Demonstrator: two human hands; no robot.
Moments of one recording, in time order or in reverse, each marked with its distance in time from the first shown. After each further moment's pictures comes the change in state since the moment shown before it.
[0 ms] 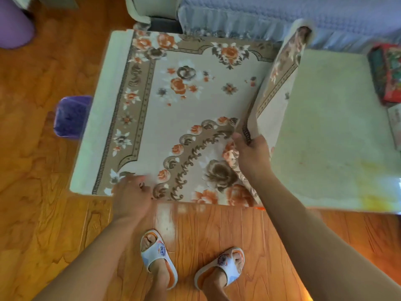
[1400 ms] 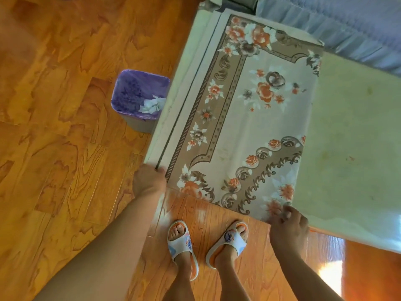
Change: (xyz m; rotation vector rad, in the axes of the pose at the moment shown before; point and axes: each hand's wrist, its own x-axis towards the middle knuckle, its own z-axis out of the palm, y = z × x) left_hand 0.096 -0.153 -0.069 -0.285 0.011 -0.519; right_hand -0.121 0.077 0.136 -0.644 0.108 0.354
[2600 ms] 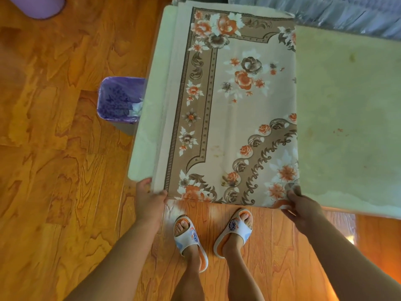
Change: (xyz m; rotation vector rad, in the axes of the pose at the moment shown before) left_hand -0.077 -0.023 0.035 -0.678 -0.119 -0.015; right_hand 0.074 0.042 -0.048 0.898 -0.349 0.564
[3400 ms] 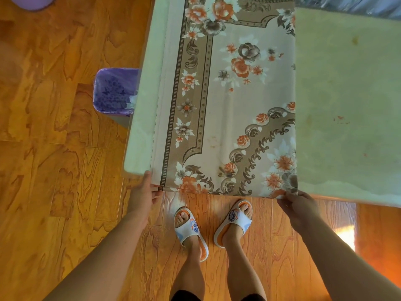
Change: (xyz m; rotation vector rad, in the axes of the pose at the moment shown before) left_hand 0.002 -0.006 -0.012 0.039 -0.059 -0.159; right_hand 0.006 0.027 -0.012 0.117 0.022 -0.009
